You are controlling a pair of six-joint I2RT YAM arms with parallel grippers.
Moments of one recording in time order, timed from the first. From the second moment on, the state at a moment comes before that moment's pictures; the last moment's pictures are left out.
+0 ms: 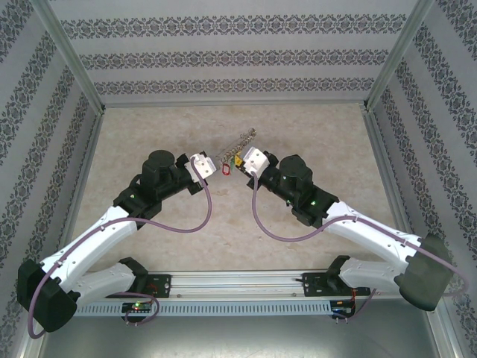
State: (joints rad) left arm -0.56 1.03 0.84 -0.11 0.19 0.56; right arm 0.81 1.15 0.82 0.23 -0.01 -0.39
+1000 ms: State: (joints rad) left arm -0.56 1.03 0.83 -0.09 0.19 0.53; right arm 0.81 1.21 0.82 0.30 0.01 -0.40
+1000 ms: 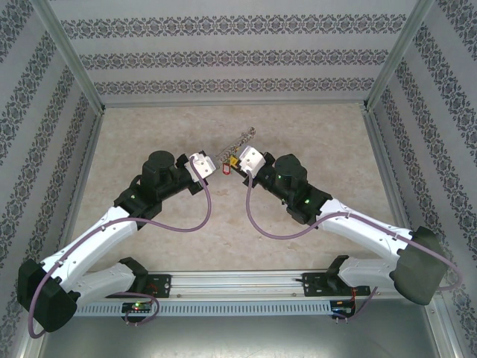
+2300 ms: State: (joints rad) left arm -0.56 1.02 0.80 -0.05 0.16 0.62; right arm 0.79 1.20 0.75 0.40 -0.13 -0.34
